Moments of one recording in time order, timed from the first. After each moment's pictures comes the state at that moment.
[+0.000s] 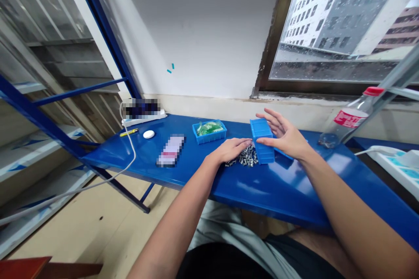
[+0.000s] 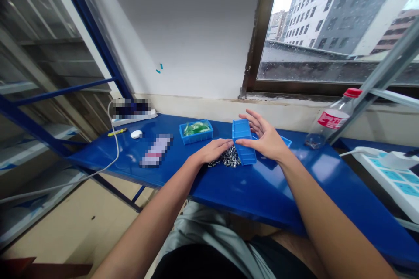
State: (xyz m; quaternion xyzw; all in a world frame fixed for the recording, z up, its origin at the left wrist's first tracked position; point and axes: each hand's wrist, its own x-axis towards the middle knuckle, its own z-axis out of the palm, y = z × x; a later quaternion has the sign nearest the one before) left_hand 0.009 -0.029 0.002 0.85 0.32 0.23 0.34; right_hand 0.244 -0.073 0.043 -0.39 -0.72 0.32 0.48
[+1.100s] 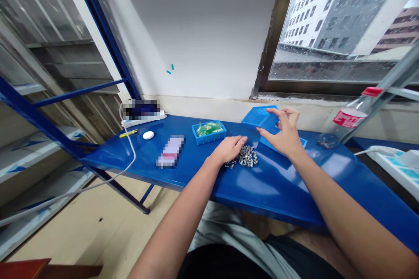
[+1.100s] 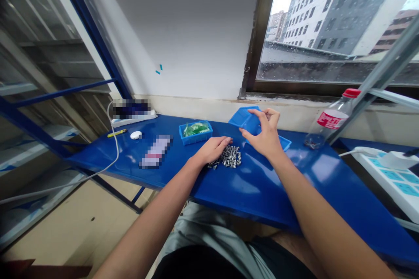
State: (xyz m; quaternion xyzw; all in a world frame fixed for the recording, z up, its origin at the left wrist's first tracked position) left_hand 0.014 -0.030 -0.004 0.84 0.37 0.28 0.26; right_hand 0.243 -0.056 0.029 -0.50 -0.69 0.01 0.52
